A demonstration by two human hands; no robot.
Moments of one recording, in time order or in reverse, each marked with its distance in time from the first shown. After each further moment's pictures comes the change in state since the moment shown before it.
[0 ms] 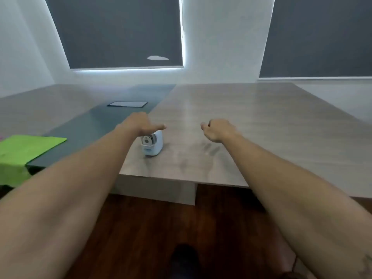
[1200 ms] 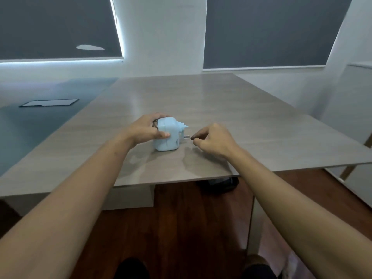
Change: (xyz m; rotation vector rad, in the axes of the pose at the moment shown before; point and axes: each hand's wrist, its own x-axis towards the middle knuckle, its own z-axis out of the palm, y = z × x) left_hand 0.009 0.162 0.100 -0.825 -0.330 0.510; right_hand -0.075 0.162 -0.010 0.305 0.158 -0.007
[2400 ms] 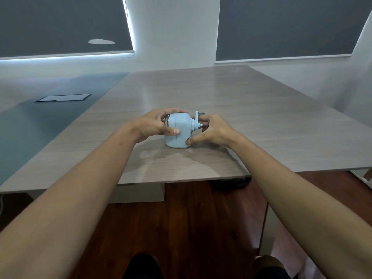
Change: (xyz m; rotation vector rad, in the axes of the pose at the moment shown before) left_hand 0.001 -0.004 -0.013 -0.124 -0.198 0.015; right_hand 0.041 -0.006 0.023 0.459 -0.260 -0.034
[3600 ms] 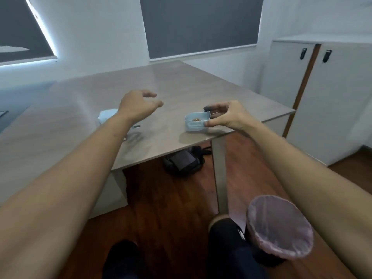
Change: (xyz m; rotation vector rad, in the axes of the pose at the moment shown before) left_hand 0.024 0.096 0.119 0.400 0.400 0.065; right_hand -0.178 0.039 -0.127 0.069 0.415 0.155
